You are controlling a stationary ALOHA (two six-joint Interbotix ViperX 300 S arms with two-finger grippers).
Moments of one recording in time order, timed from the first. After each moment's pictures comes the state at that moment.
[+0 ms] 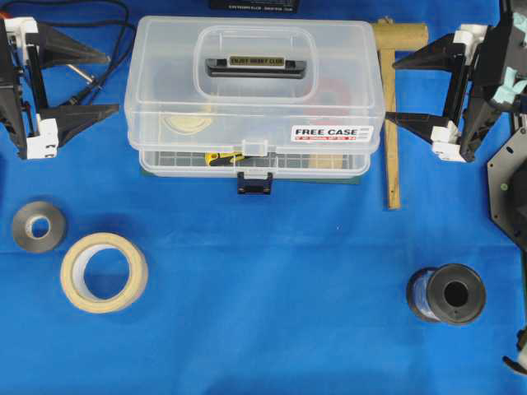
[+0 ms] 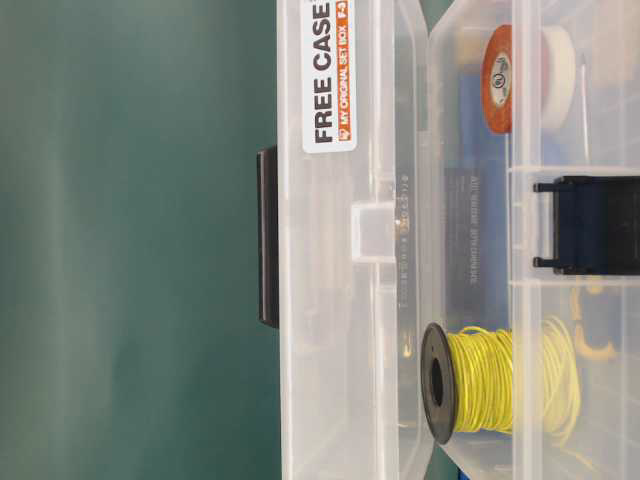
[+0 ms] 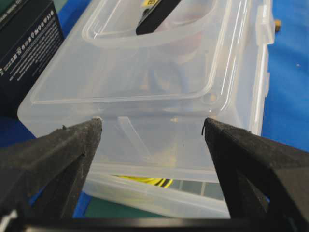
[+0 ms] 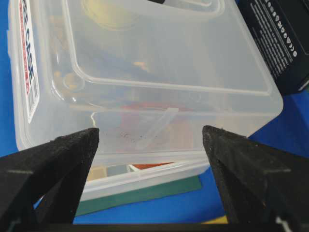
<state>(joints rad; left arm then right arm) 0.27 -0.73 1.16 -0.04 -0.14 0.05 -0.31 -0.76 1.10 0.01 0.11 0.04</state>
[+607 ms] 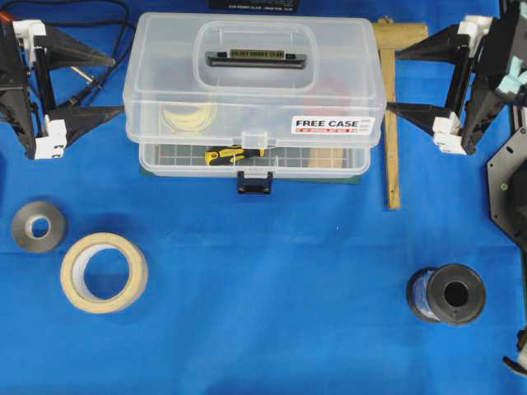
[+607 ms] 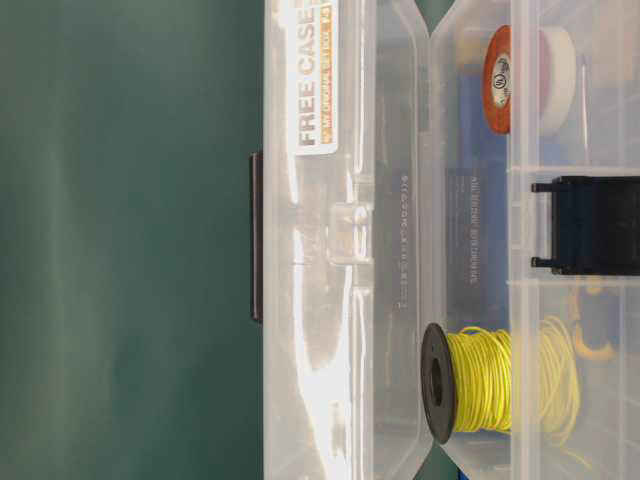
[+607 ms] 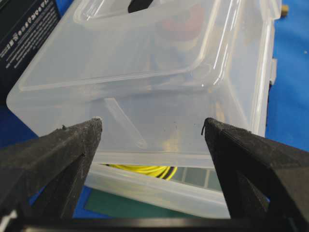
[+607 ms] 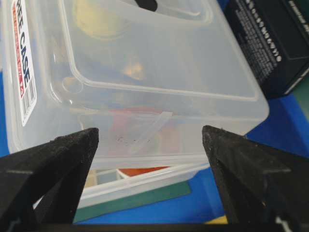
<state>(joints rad) 0.28 -0.68 1.16 -0.04 -0.15 0.06 -0.35 -0.77 1.09 0.01 0.11 0.04</state>
